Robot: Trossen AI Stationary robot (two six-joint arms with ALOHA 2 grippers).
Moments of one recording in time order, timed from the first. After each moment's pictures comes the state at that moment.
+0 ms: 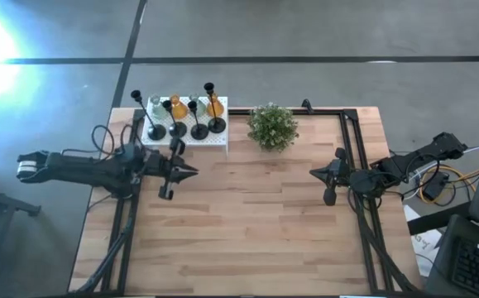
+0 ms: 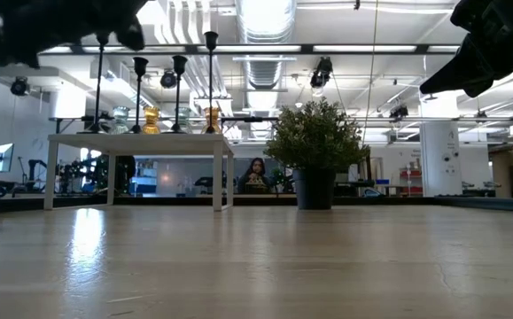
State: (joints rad) left arm 0.09 0.73 0.28 0.76 0.28 0.08; right arm 0.41 0.53 0.42 -0.47 0.68 0.43
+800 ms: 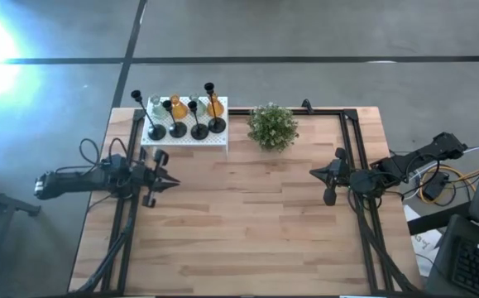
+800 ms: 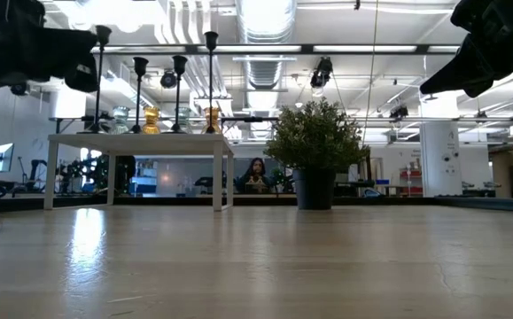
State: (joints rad) left arm 0.07 0.08 0.01 0.20 0.27 0.07; right arm 0.40 0.53 0.42 -0.47 0.68 0.43
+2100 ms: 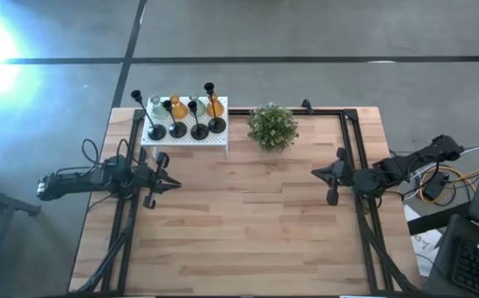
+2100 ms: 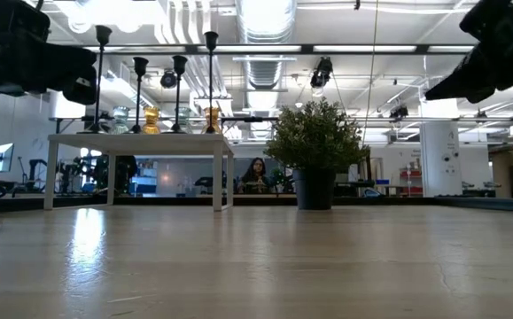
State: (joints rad) left arm 0.07 0.03 0.01 0.04 0.27 0.04; right arm 0.40 0.42 0.35 -0.44 0.67 0.33
